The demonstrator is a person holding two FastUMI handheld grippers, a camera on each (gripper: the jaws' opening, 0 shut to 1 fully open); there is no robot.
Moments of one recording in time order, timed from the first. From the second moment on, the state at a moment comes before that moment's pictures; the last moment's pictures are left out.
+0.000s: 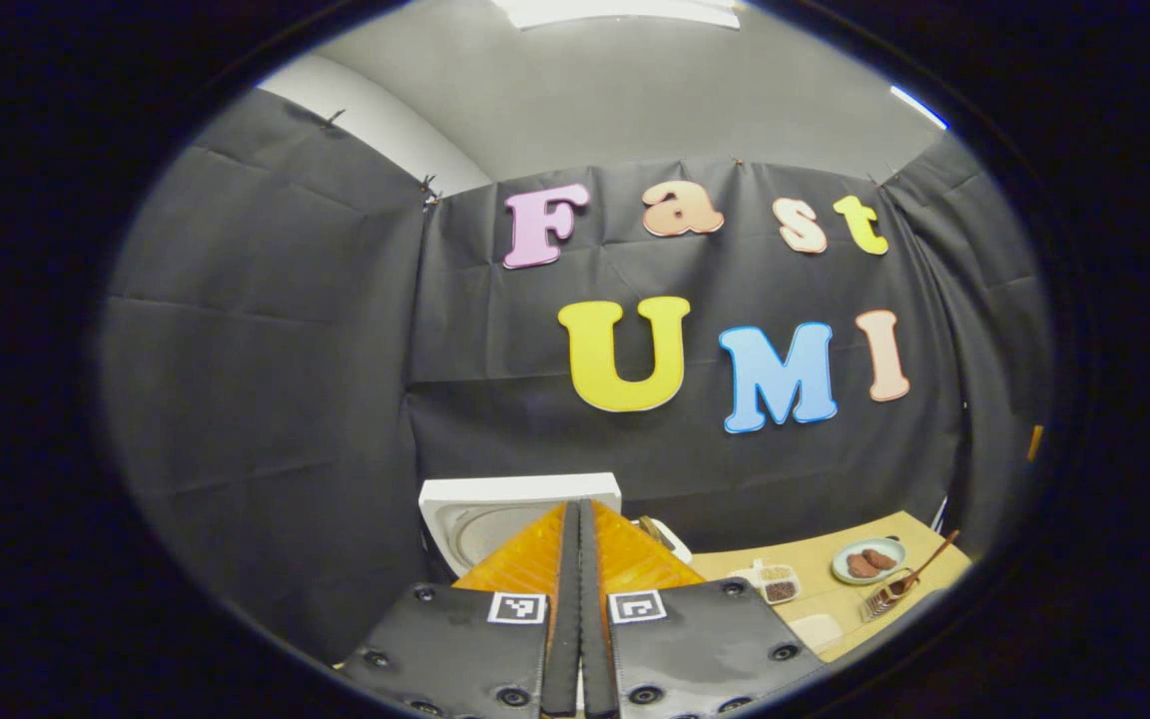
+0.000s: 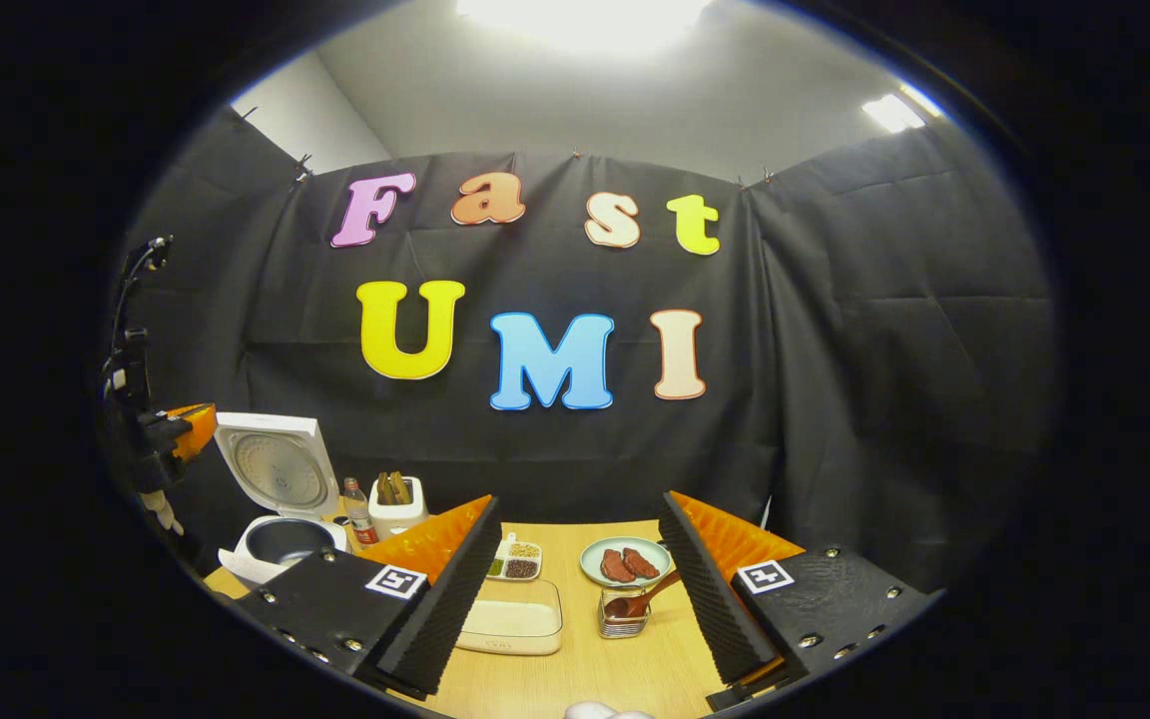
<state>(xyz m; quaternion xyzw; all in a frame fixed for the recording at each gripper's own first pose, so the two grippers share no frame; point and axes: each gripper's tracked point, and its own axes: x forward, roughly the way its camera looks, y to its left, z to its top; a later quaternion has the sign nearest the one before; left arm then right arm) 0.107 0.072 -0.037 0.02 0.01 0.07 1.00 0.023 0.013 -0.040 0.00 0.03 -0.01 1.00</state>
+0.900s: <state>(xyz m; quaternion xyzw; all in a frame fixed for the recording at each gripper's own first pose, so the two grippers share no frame) 0.031 0.027 -0.011 0.01 -0.04 0.01 1.00 0.044 -0.022 -0.130 0.03 0.05 -0.03 1.00</state>
